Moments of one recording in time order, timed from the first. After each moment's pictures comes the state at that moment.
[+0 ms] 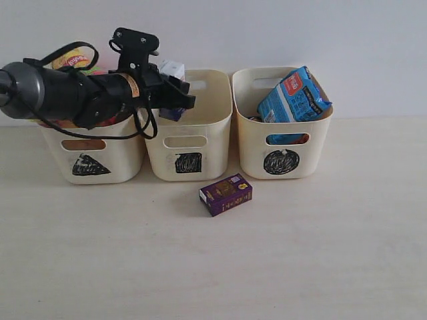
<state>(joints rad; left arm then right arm) -0.36 2.15 -1.52 0.46 -0.25 -0.33 0.01 0.01 0.00 0.01 0.33 0.00</state>
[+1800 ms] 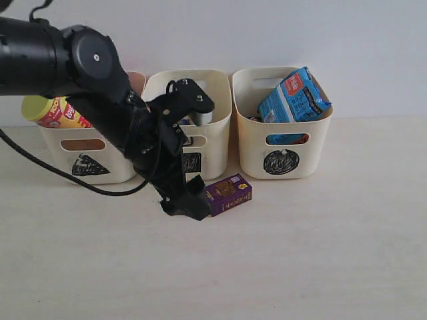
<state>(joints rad) -0.56 1.85 -1.35 -0.32 0.77 0.77 0.01 0.01 0.00 0.01 0.33 0.00</state>
